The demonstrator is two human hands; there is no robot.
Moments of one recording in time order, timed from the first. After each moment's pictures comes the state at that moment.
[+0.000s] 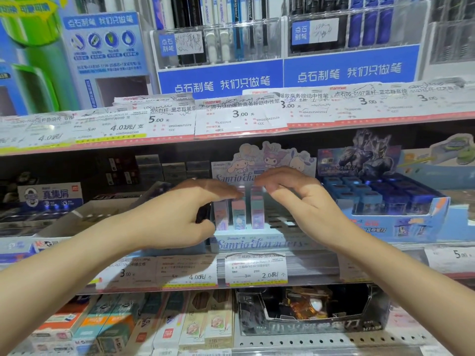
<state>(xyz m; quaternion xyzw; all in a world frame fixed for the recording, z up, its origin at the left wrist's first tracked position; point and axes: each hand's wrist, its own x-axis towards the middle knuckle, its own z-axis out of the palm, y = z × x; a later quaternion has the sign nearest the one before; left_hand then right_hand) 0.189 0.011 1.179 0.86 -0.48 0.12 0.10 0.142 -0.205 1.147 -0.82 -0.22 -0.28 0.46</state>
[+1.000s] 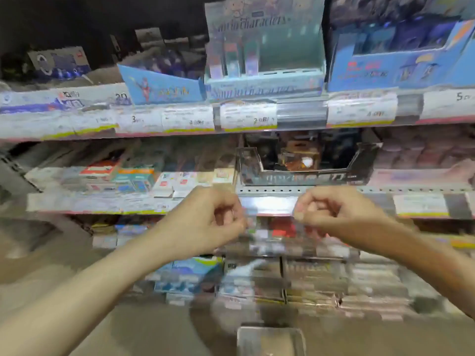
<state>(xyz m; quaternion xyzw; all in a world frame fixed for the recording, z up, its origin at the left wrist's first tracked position) 0.037 0.007 1.021 0.87 -0.33 -0.06 0.36 -0.006 -0.225 1.006 -0.83 -0.11 0.03 0.55</state>
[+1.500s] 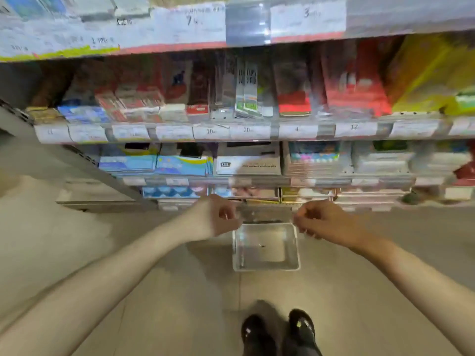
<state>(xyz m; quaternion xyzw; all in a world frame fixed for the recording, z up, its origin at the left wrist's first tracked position) -0.008 0.058 0.734 0.89 -0.19 -0.29 0.28 -0.077 -0.183 0.714 -0.84 0.10 0.23 0.49</state>
